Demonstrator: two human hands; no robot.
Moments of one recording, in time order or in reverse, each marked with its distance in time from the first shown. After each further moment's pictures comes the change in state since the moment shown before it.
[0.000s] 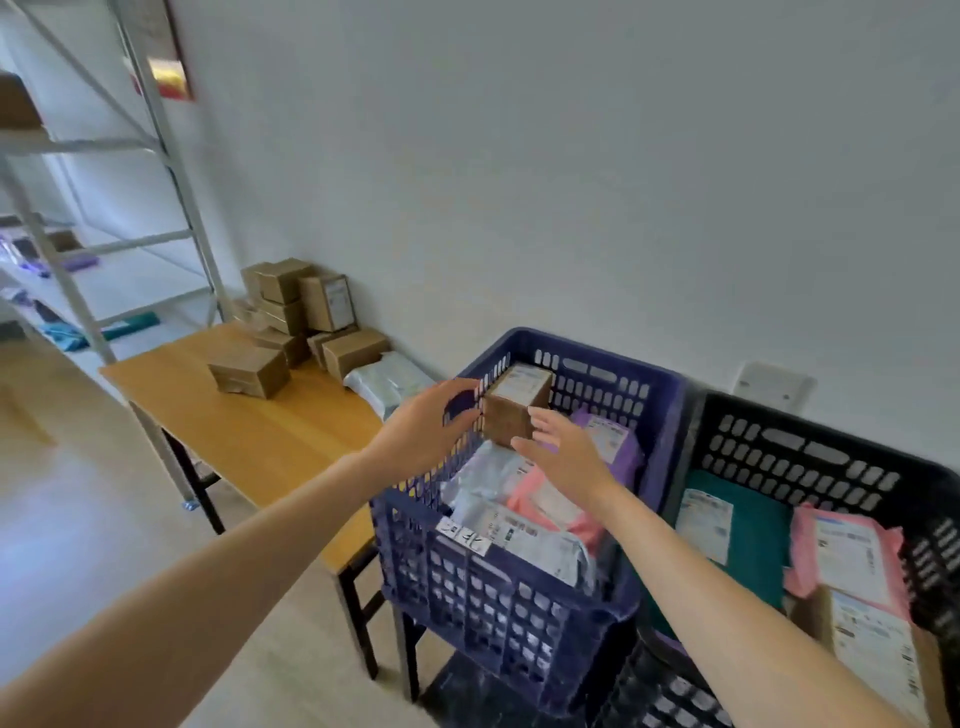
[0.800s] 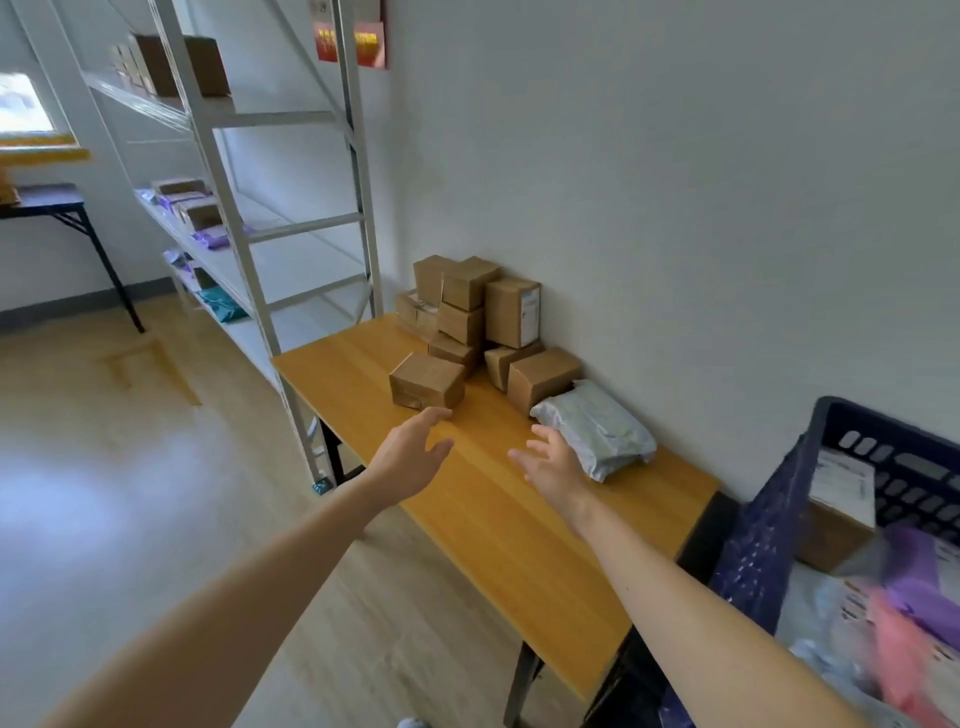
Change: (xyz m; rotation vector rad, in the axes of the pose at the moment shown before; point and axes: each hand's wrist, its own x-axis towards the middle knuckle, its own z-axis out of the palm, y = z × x) left_hand 0.016 -0.394 -0.206 -0.061 0.072 -0.420; right_hand 0.224 -0.131 0.379 0.173 -0.148 0.170
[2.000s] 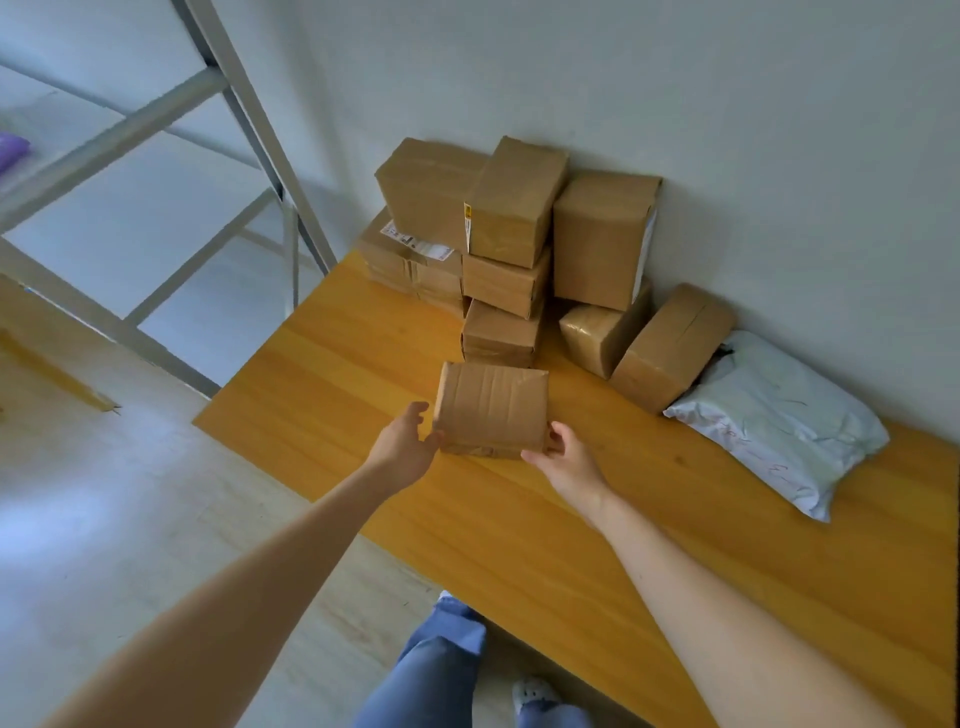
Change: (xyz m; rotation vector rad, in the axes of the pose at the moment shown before) left_hand 0.383 -0.265 -0.014 0.055 -0.466 -0.327; right_hand 0.355 0.052 0.181 0.105 0.077 0.496
